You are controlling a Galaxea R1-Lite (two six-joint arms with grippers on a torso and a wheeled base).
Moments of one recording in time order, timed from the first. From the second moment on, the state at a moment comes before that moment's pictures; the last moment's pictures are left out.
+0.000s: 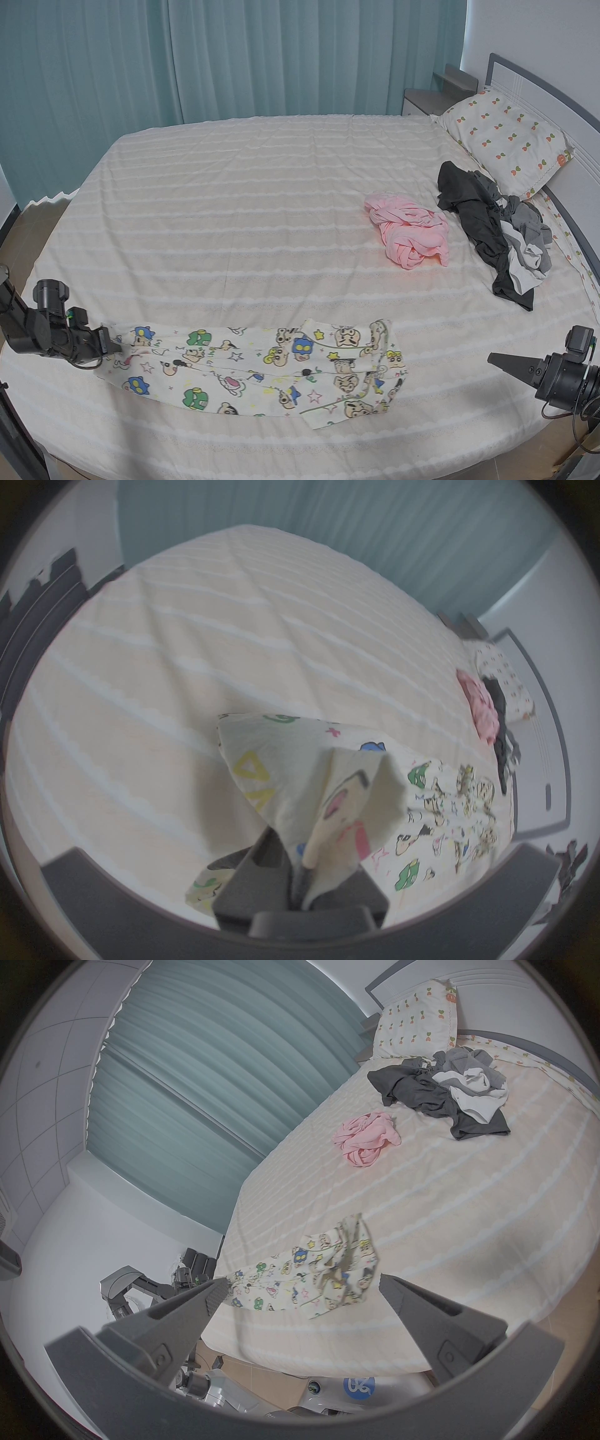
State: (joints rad) left arm 0.34 1.99 -0.65 -0.41 -0.39 -0.10; right arm 0.35 1.07 -0.13 -0.61 0.22 0.70
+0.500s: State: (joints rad) left arm 0.78 1.99 -0.92 -0.14 -0.57 -0.10; right arm 0.34 1.07 -0.13 -0.61 0.23 0.70
